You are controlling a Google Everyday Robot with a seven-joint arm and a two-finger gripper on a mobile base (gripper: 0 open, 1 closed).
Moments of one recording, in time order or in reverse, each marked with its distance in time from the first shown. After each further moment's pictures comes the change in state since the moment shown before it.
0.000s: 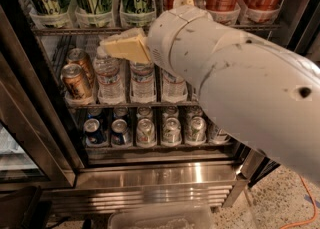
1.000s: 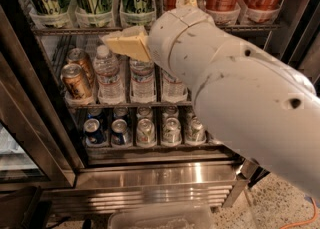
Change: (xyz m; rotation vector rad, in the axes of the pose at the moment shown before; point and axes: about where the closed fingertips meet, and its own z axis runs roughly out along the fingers) arm -0.004 -0.007 -0.001 0.061 -0.052 -0.016
